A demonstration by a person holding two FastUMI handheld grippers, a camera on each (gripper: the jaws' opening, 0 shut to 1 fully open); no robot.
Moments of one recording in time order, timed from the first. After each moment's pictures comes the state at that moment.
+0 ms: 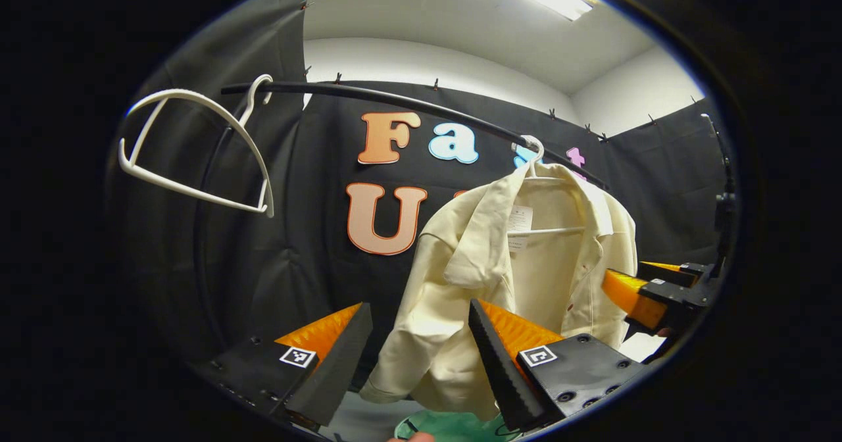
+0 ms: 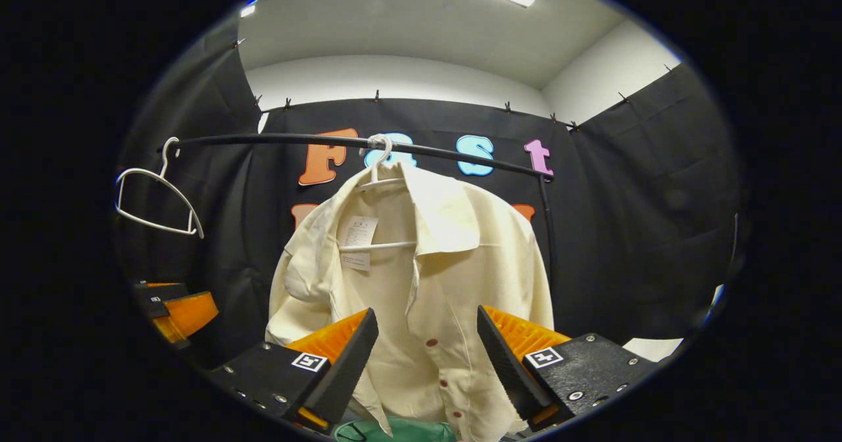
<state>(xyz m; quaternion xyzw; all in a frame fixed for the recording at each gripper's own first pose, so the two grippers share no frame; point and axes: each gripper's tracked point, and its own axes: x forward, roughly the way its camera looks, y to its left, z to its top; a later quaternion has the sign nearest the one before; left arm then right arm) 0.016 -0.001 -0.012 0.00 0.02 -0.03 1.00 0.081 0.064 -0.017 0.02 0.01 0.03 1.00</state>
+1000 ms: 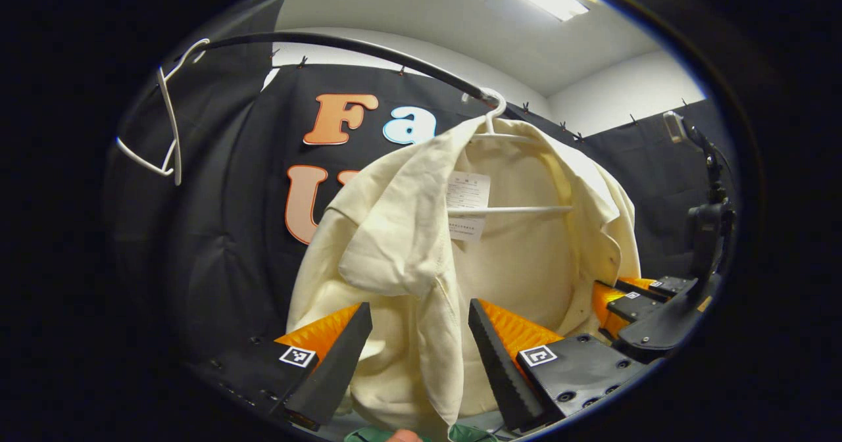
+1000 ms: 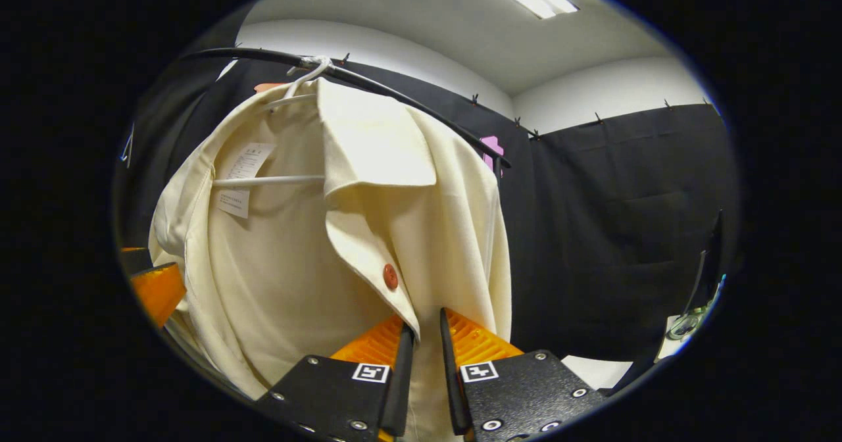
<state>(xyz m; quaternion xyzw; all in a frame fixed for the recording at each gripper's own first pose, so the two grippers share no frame) 0.118 -0.118 -0.064 -0.01 0.00 -0.10 1.00 0.153 -0.030 -0.069 -0.09 0.02 -0.12 0.99</state>
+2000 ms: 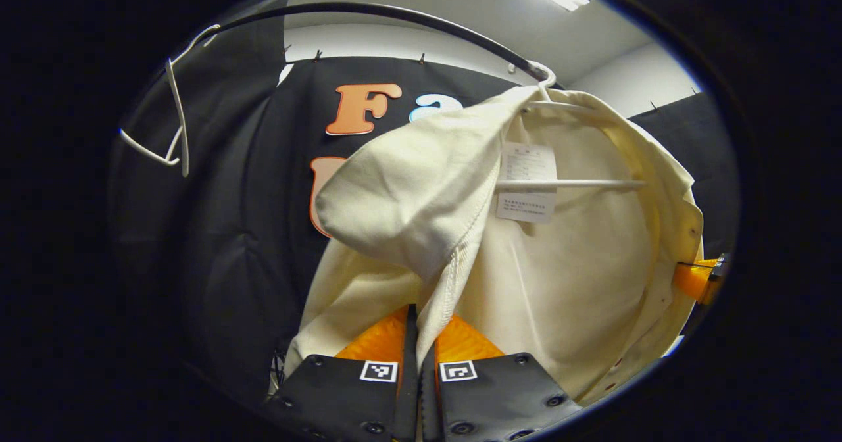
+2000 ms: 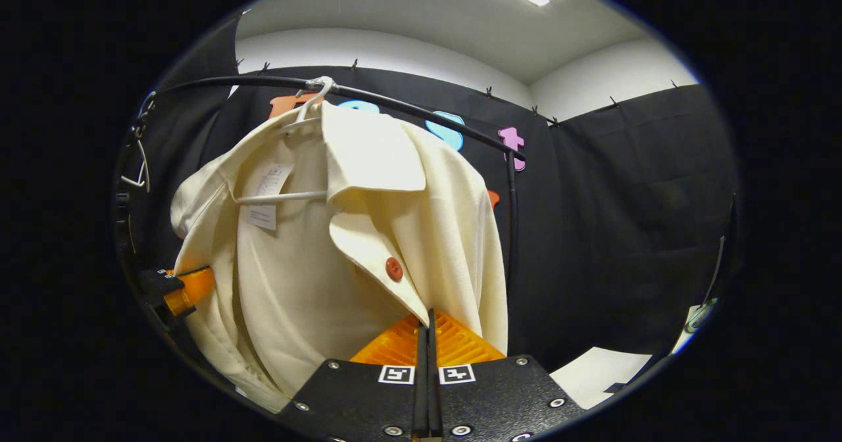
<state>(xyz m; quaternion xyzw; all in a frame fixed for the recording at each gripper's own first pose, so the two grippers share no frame) 0.147 -0.056 -0.074 0.01 0.02 -0.04 1.00 0.128 -0.023 -0.060 -0.03 0.04 -0.06 1.00</state>
